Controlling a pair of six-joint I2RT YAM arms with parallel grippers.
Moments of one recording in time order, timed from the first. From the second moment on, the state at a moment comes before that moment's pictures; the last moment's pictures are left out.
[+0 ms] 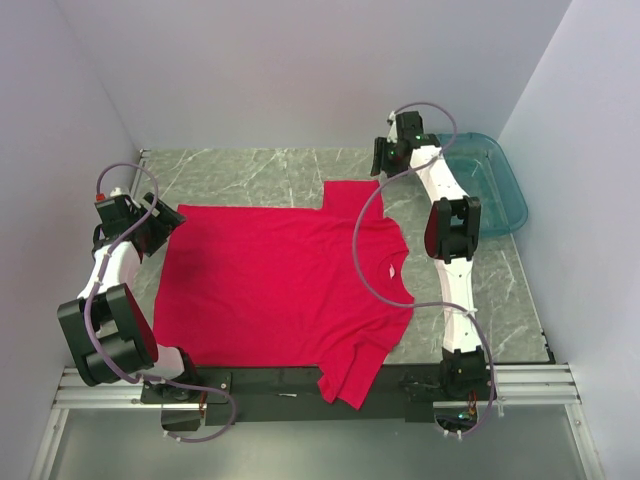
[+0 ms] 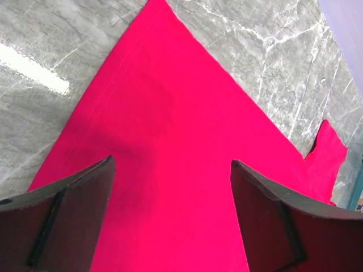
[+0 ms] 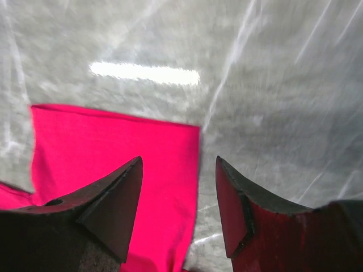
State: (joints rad) left arm 0.39 1.39 0.85 -0.17 0.32 -0.54; right arm 0.14 2.56 2.40 -0.77 -0.18 0.17
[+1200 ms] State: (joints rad) left arm 0.38 1.39 0.85 -0.16 0.33 -0.54; right arm 0.22 2.62 2.43 -0.87 0.00 -0.22
